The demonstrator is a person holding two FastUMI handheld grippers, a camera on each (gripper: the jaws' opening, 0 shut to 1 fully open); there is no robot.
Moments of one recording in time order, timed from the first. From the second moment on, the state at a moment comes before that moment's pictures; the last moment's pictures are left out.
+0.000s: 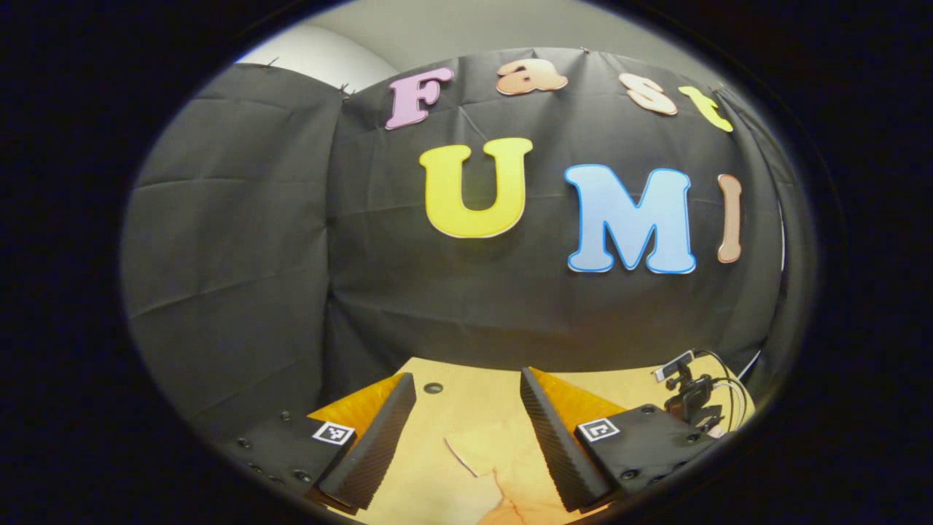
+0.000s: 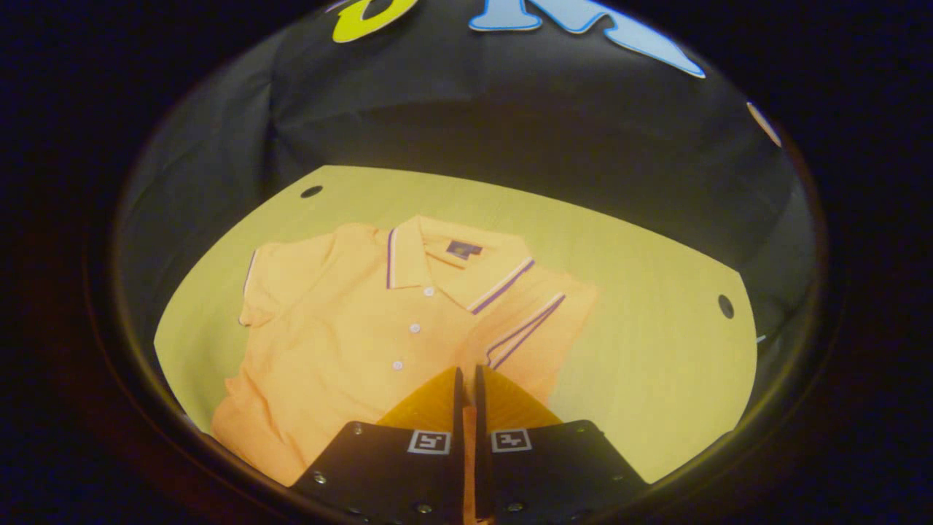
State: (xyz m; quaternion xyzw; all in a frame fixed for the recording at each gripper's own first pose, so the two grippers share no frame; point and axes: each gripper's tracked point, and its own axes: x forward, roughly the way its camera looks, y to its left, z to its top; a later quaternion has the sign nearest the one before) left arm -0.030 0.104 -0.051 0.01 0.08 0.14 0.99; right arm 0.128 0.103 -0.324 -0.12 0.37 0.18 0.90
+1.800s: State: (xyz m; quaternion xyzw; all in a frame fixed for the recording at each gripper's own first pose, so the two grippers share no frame) left arm 0.065 0.119 -0.376 -0.04 0.34 0.09 0.94; right arm -0.012 0.070 -0.130 0.01 0.21 0.10 0.97
